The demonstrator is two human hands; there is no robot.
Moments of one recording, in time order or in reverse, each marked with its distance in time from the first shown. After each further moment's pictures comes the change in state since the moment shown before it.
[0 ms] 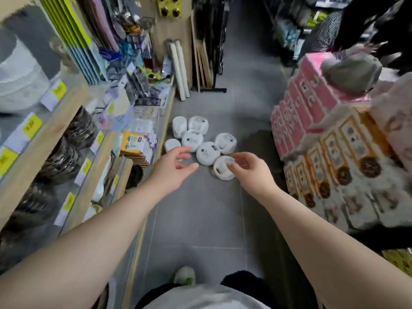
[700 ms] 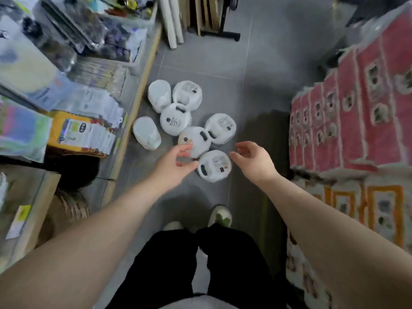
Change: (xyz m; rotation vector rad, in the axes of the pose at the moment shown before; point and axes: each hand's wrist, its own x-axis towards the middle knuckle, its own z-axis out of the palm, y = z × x) left_hand 0.370 -0.078 0.179 -0.026 -0.087 -0.371; right_hand 0.428 0.139 -0.027 -0.196 -0.235 0.181
